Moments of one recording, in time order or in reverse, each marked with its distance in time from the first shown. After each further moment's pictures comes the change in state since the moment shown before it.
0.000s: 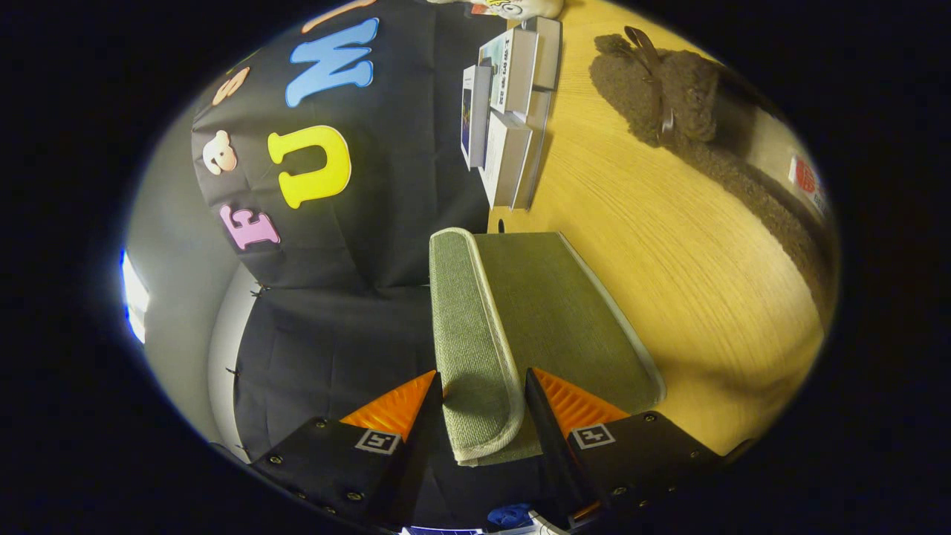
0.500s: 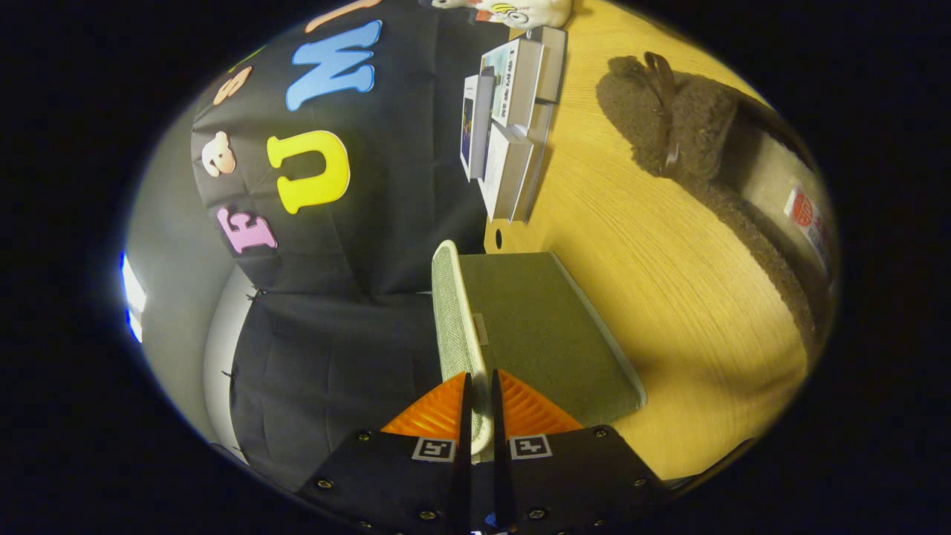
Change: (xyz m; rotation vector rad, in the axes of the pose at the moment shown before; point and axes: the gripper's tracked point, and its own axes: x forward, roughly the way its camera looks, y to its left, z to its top) arm -0.002 0.004 0.004 -0.031 0.006 -0.022
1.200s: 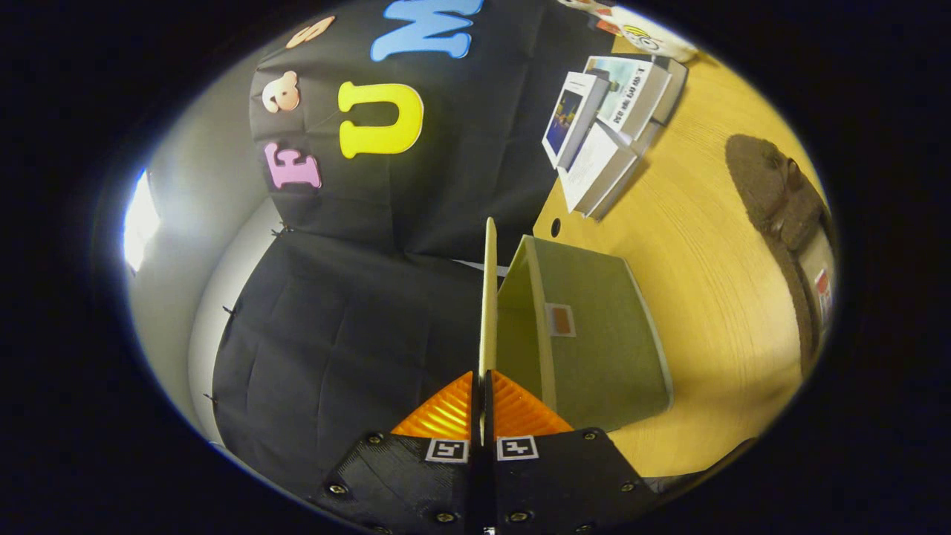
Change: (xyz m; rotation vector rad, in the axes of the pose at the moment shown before) arm -0.014 0.085 -0.018 -0.264 0.067 0.050
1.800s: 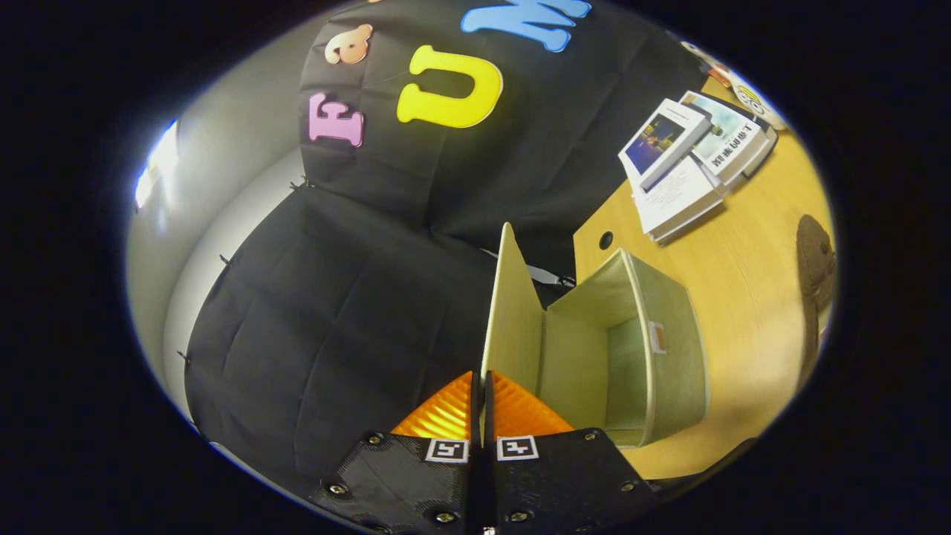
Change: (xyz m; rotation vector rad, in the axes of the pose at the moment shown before) arm 0.039 0.109 -0.011 -0.199 0.036 -0.006
